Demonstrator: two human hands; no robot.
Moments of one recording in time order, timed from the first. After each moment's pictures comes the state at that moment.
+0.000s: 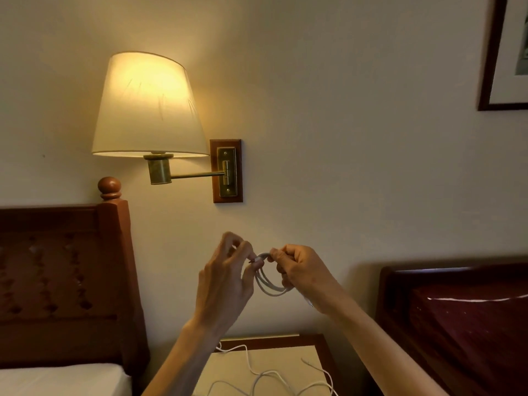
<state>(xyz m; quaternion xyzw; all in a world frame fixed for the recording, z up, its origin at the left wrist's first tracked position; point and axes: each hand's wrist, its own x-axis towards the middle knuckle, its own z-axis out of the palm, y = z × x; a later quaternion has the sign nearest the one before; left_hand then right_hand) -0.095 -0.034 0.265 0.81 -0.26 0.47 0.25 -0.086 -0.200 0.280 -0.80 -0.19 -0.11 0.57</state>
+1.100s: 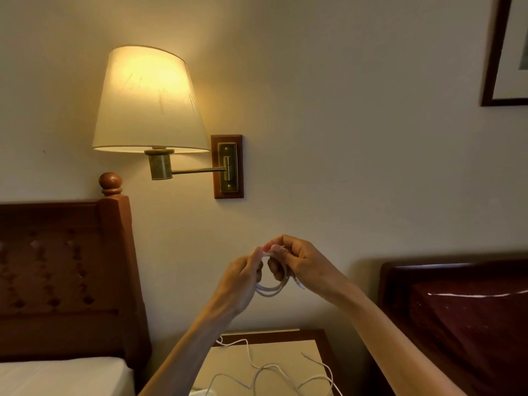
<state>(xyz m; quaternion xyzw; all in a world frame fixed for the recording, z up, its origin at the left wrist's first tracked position) -0.097 -0.050 0.268 0.77 -0.16 0.08 0.61 -0.083 -0.209 0.284 -0.78 -0.28 -0.04 0.55</state>
